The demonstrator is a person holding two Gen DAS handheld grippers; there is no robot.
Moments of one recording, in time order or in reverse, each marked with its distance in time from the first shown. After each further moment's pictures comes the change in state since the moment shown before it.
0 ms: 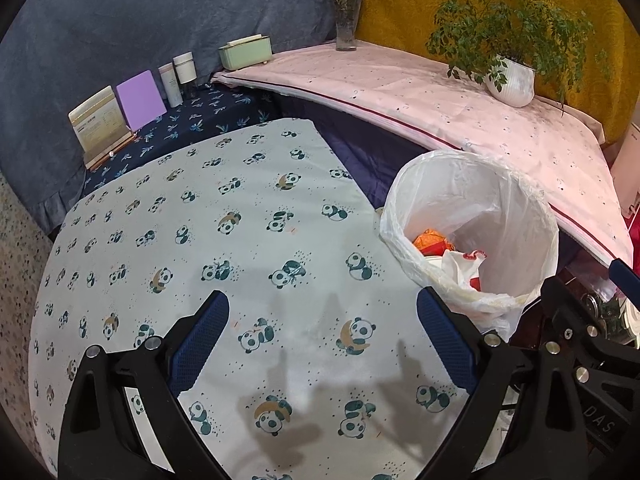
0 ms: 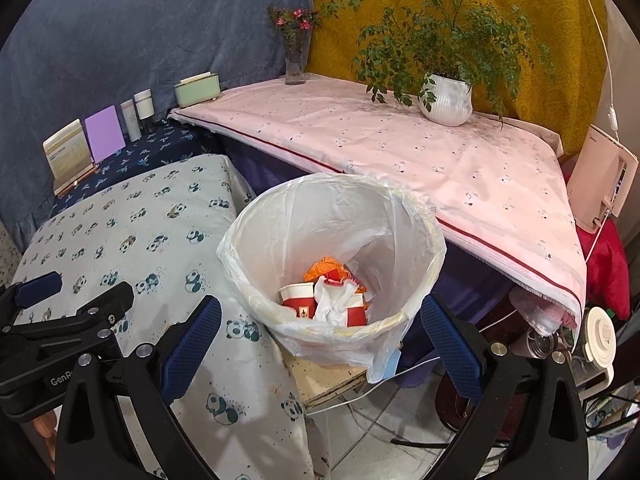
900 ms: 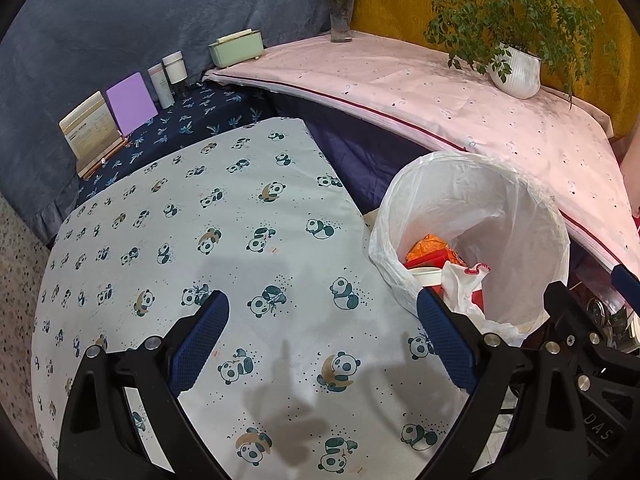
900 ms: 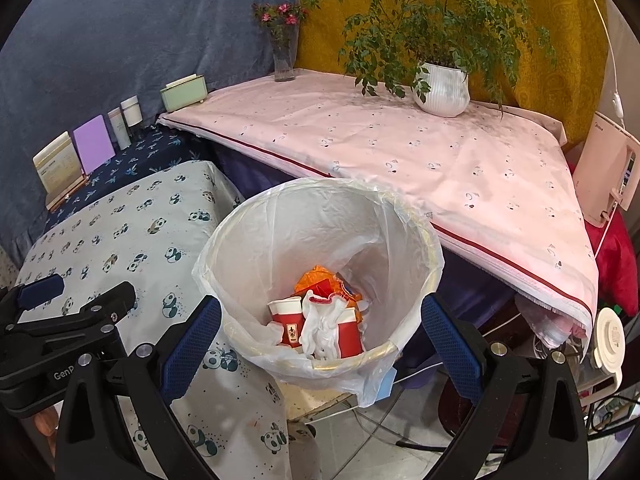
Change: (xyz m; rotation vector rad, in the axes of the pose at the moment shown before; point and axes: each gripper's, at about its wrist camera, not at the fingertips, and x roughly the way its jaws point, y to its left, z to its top) left arm 0.028 -0.021 0.025 0.023 0.036 0.018; right arm 0.032 -0.020 0.017 0.038 0.027 0.007
